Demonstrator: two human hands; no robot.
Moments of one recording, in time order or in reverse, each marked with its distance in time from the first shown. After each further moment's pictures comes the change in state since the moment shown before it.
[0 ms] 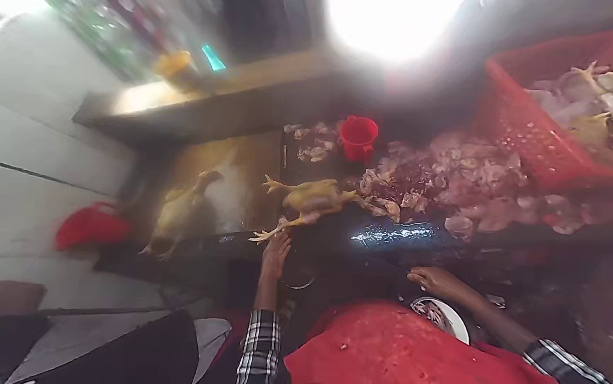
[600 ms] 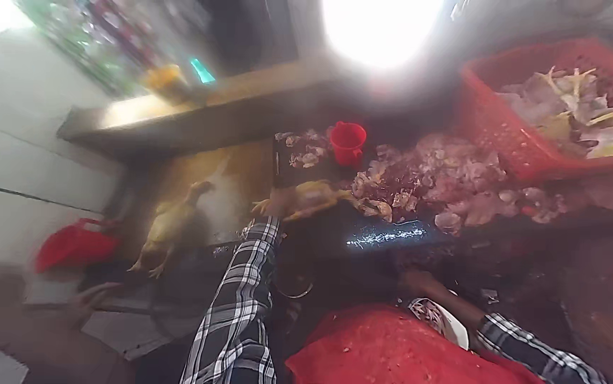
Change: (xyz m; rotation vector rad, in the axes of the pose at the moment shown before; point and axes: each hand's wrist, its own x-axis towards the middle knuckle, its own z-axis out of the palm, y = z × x) left_hand 0.100 0.153 0.146 1.995 -0.250 0.357; right_hand 0.035 -0.027 0.039 -0.138 -0.173 0.280
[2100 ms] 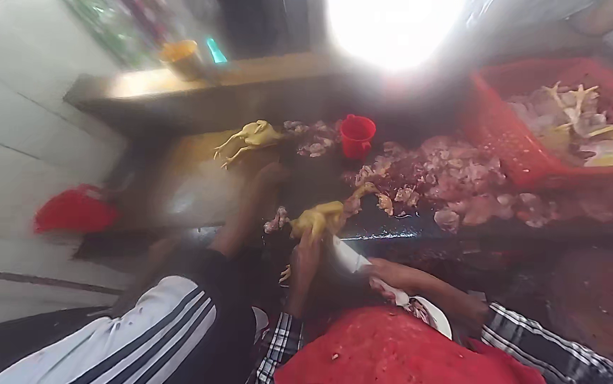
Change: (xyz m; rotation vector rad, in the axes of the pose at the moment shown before) left_hand -0.206 0.085 0.134 -0.792 0.323 -0.252; right_hand -0.105 -0.122 -0.066 0.914 -0.332 -0.343
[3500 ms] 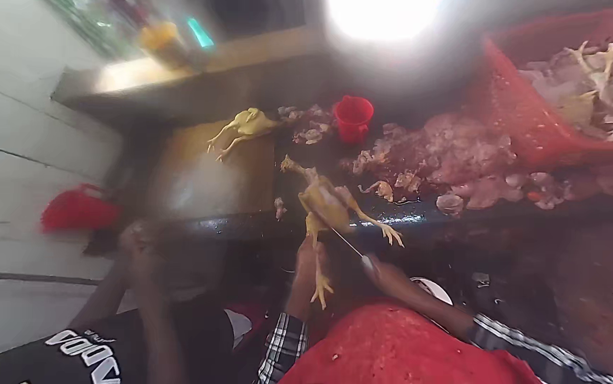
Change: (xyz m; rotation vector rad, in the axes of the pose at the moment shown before) left_hand -0.024 0.006 0.020 -1.424 -0.291 -0.512; right_hand 0.027 0.068 0.027 -0.771 0.522 -0.016
